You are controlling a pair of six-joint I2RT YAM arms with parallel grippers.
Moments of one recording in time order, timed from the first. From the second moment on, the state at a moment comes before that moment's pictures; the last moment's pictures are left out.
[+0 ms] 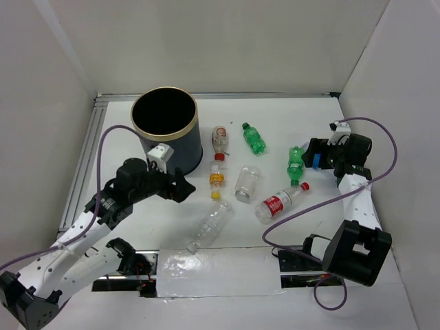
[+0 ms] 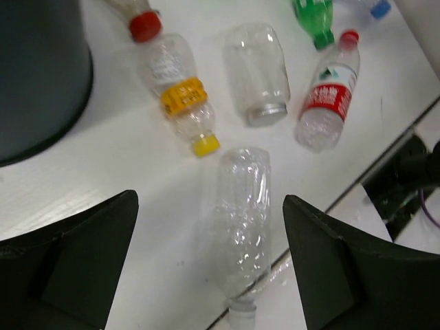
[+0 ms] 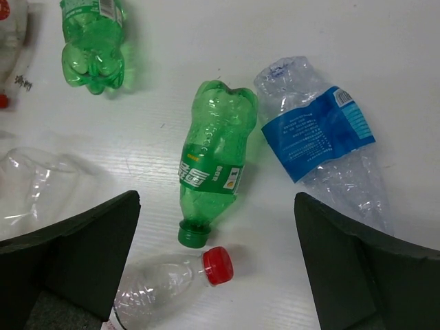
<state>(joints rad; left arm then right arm) -0.52 0.76 0.73 -0.38 0.21 -0.35 -0.37 1.16 0.79 -0.25 -0.49 -0.15</state>
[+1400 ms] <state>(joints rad) -1.17 1.49 0.97 -0.46 -0.23 -0.42 -0.40 1.24 0.89 -0.84 -1.07 -1.11</state>
